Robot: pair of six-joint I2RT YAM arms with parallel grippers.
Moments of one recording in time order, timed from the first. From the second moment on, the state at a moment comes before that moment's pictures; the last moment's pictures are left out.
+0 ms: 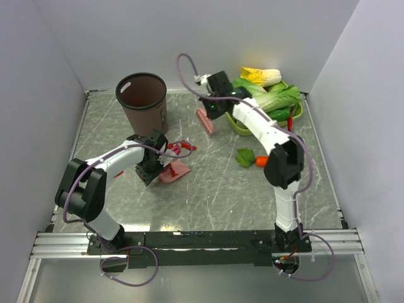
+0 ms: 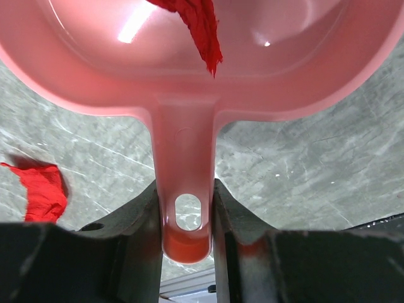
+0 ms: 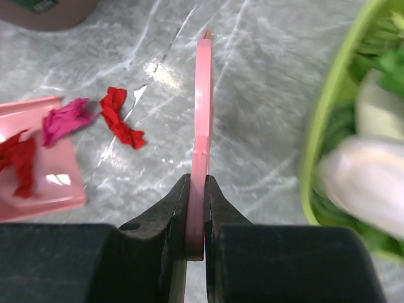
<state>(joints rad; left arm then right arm) -0.46 1.60 1.04 -0.90 -0.06 0.37 0.51 2.03 2.04 -0.83 -0.02 -0.08</state>
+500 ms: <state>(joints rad) -0.46 1.62 1.04 -0.89 -0.07 0.37 0.59 2.02 1.92 -0.85 -0.53 0.07</state>
